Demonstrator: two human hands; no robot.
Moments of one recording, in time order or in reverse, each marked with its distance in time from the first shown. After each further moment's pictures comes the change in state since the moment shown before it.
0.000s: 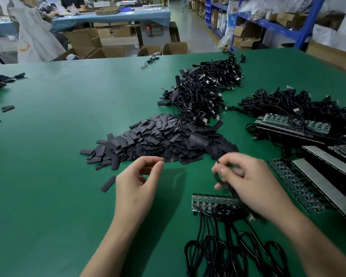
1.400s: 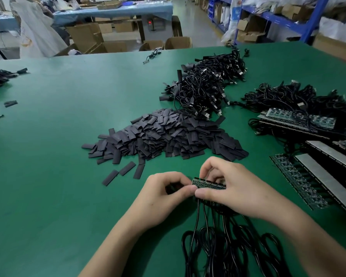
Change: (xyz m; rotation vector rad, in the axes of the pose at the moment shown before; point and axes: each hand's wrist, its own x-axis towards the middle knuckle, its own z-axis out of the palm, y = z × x) left_hand -0.014 0.011 0.008 0.021 -0.597 0.049; right_hand 0.001 -0.008 0.011 -0.198 -0.349 0.028
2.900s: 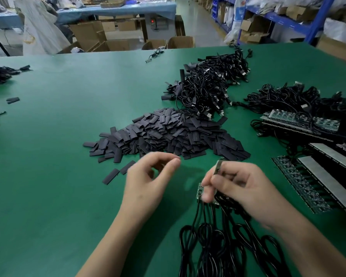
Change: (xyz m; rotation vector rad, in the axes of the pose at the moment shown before) left_hand 0.001 0.003 -0.010 -0.035 0.442 0.041; right_hand -0.011 0.009 0.005 0.668 0.038 -0.308
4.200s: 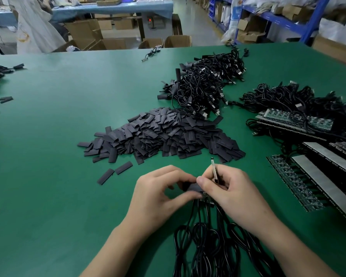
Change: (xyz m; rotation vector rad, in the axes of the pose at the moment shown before) left_hand -0.010 -0.003 0.018 0.133 -0.188 0.394; right_hand -0.003 0.015 0.015 -0.342 0.234 0.120
